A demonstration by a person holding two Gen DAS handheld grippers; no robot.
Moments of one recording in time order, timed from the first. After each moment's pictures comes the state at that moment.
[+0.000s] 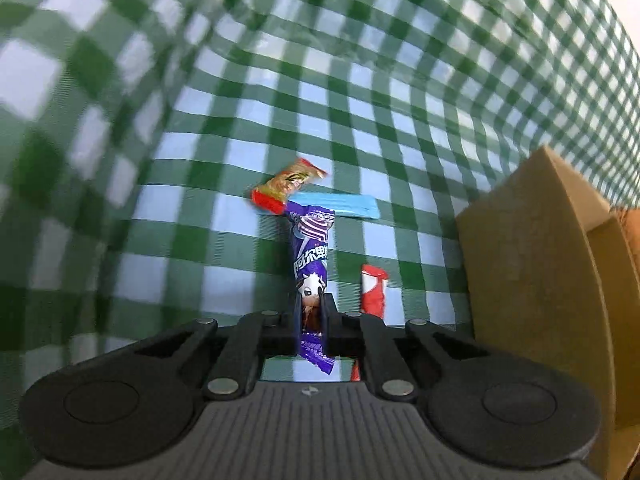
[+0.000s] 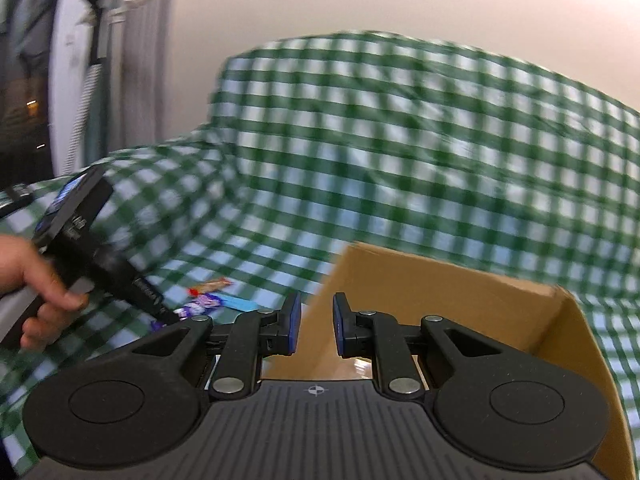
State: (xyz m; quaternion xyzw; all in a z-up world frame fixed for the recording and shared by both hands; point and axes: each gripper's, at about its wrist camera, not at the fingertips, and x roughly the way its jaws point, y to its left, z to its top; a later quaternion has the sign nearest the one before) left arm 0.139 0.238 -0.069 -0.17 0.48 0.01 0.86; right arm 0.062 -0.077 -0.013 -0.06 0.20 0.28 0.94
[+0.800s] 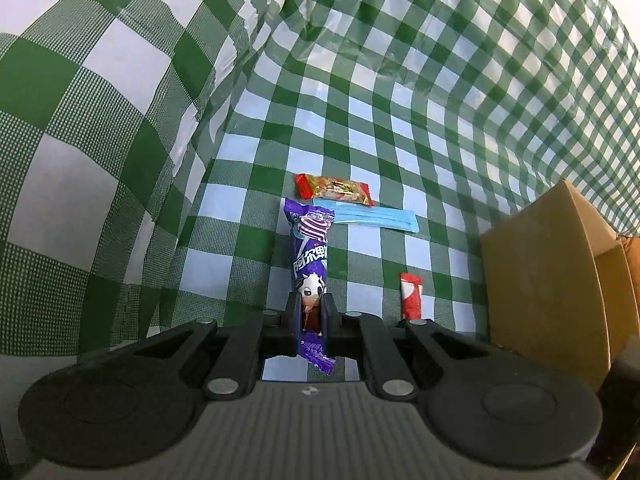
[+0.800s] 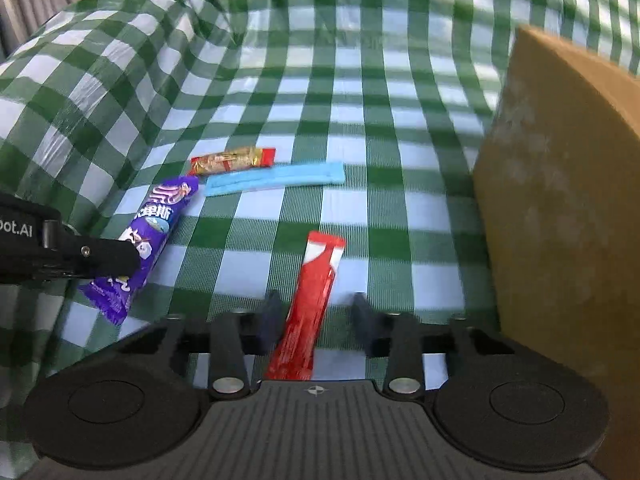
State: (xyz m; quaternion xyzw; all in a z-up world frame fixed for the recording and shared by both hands) left arm 0.128 0.268 -0.065 -0.20 0.48 0.04 0.85; right arm 0.147 0.095 -0.124 -0.02 0.43 0.16 0.89
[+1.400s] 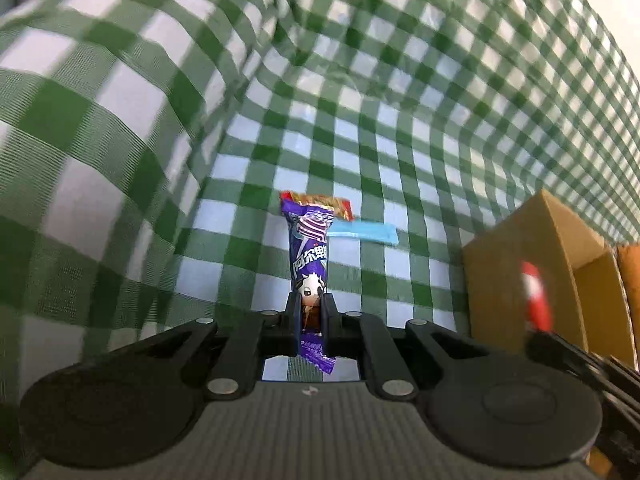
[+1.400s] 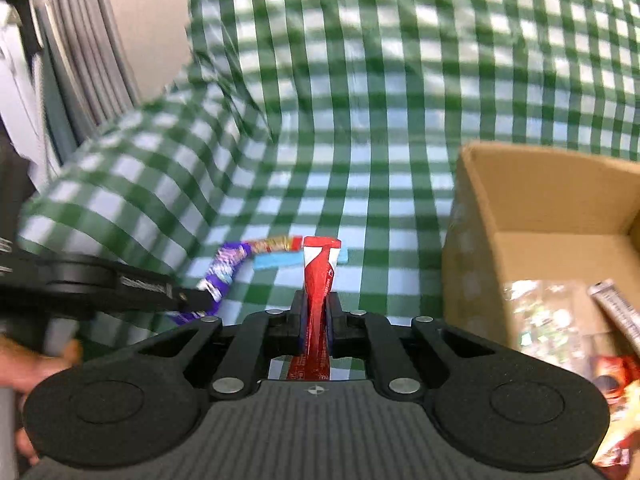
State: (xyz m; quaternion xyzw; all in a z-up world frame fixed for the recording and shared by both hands) left arm 0.112 0.254 -0.036 -0.19 0.46 0.05 0.87; right arm 0.101 0.013 -0.028 0.05 0.35 0.23 0.91
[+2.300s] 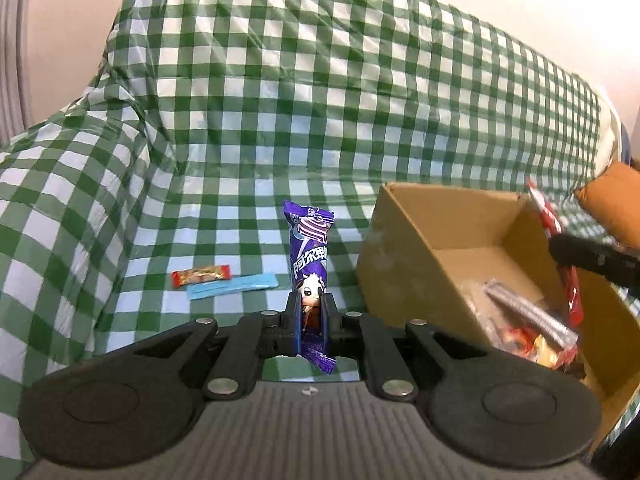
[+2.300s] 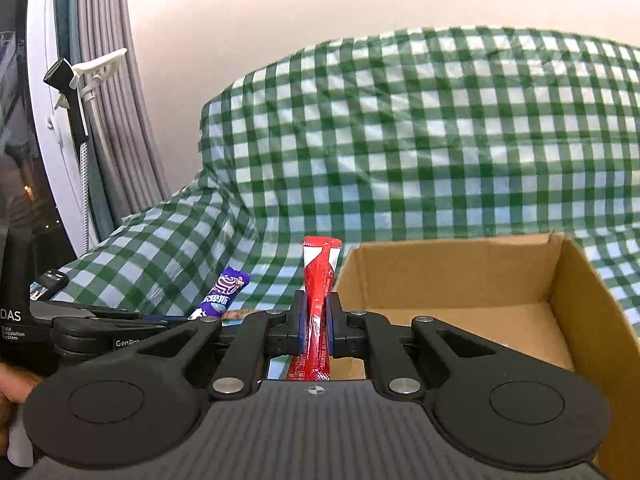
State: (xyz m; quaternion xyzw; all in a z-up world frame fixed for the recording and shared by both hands) left arm 0.060 0.118 0.002 -0.05 0.32 -0.02 0.95; right arm 0.068 -0.146 -0.009 0.07 0.21 0.26 0.94
